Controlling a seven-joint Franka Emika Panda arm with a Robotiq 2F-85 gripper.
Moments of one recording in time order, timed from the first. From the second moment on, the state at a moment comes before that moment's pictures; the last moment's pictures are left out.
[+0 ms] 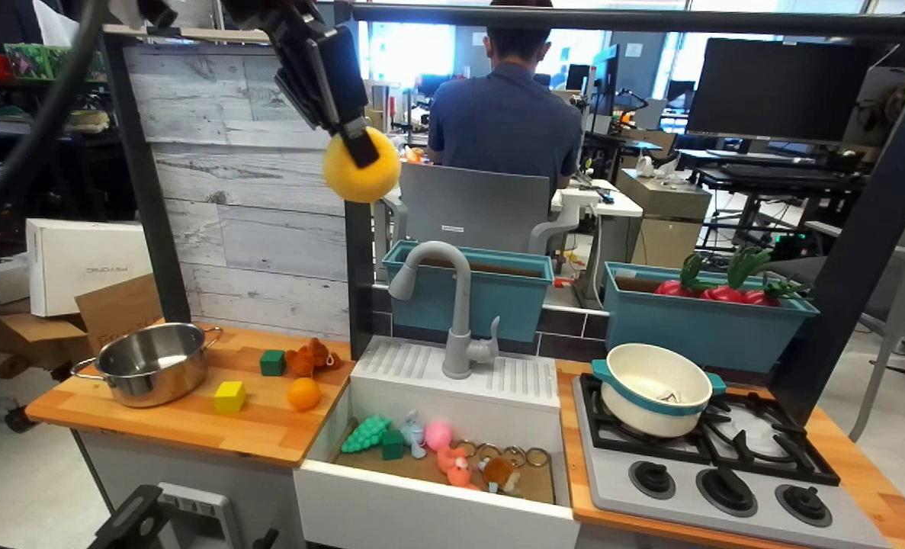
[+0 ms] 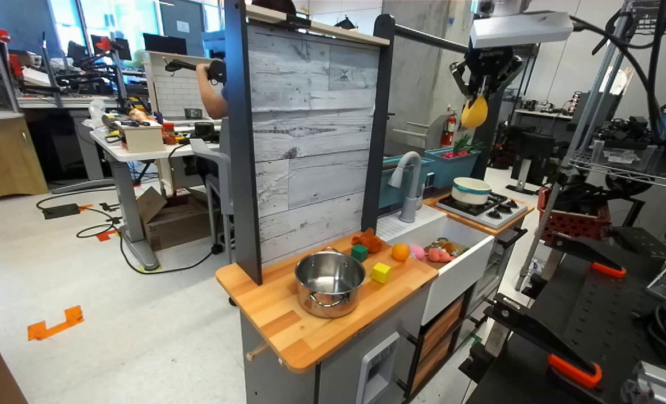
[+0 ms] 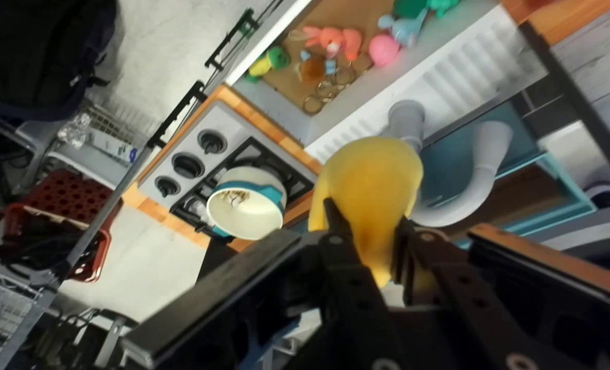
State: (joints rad) arm 0.06 0.18 -0.27 -2.19 -0.66 2.54 1.08
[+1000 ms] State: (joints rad) arm -0.07 0.44 -0.25 -1.96 -1.11 2.55 1.59
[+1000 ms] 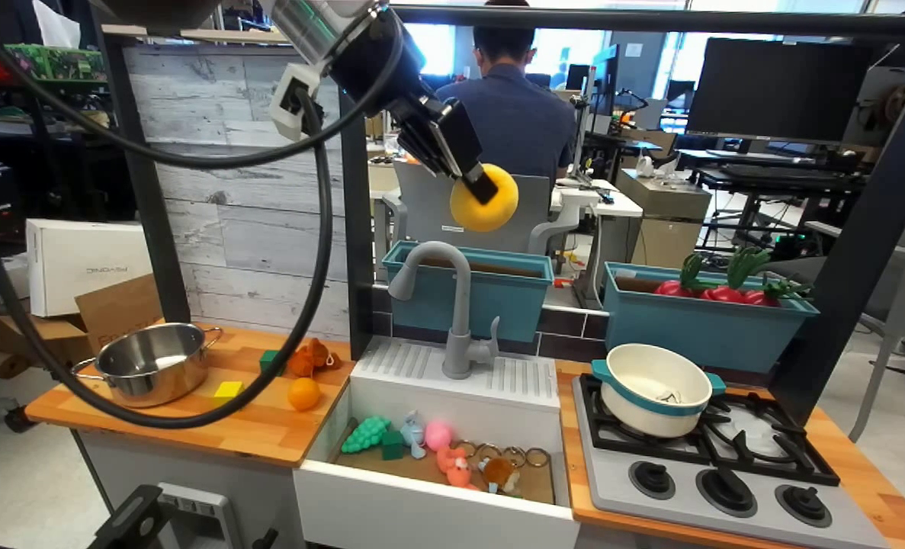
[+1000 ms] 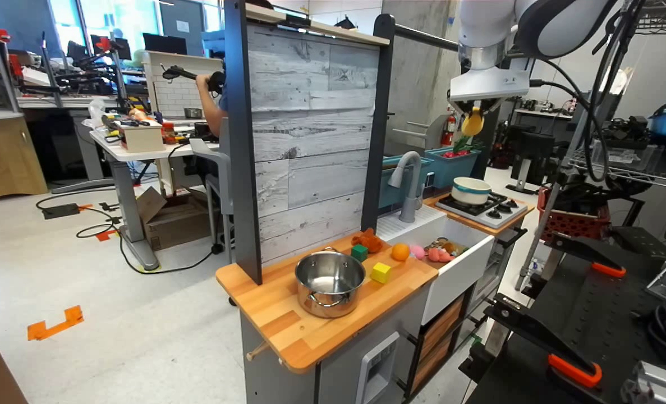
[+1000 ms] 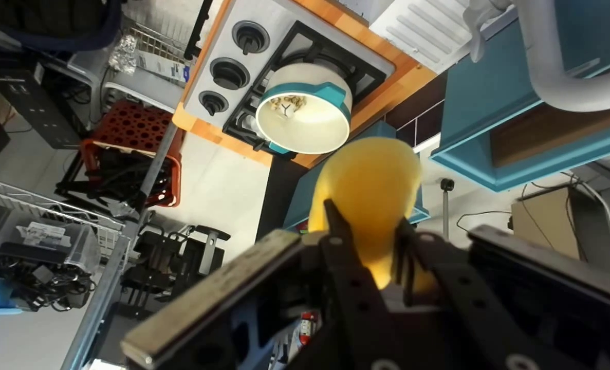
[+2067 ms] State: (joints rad) arm -0.09 0.54 -0.22 -1.84 -0.93 2.58 1.46
